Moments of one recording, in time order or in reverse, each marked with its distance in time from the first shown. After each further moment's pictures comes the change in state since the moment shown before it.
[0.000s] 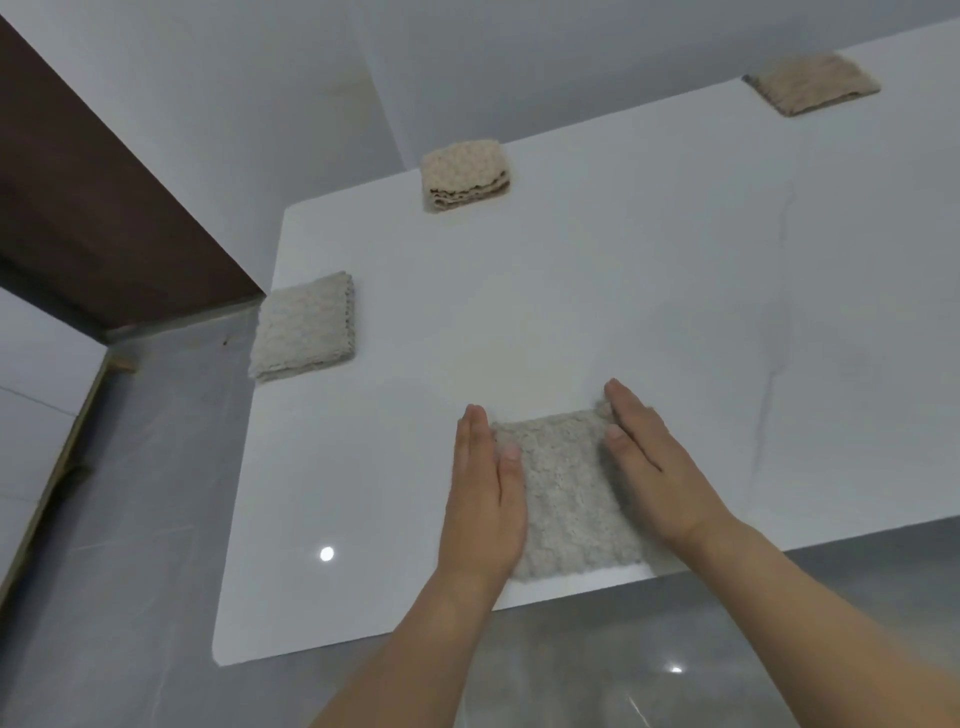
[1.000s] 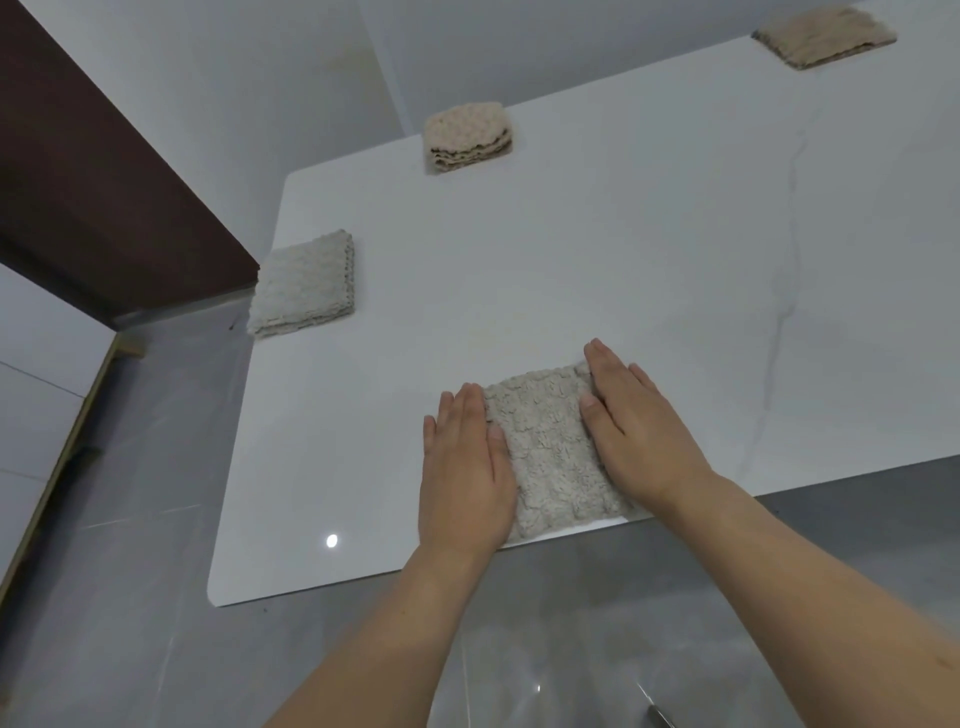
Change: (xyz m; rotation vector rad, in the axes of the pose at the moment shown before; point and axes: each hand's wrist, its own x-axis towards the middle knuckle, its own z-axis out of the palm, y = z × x) left_hand -0.014 -0.039 0.007 0.323 0.143 0.159; right_hand -0.001 0.014 0.026 -0.439 0.060 -0.262
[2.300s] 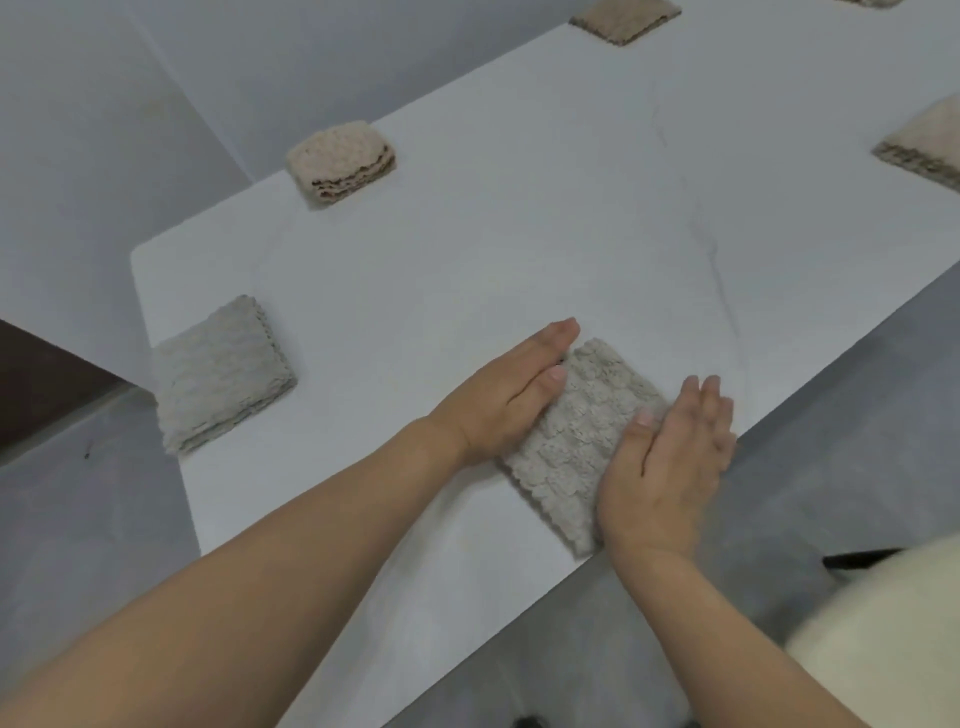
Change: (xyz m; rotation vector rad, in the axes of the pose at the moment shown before) left_hand 0.130 0.003 -0.026 -0.242 -0.809 0.726; right_hand -0.025 -0.080 0.080 -0.016 0.890 0.836
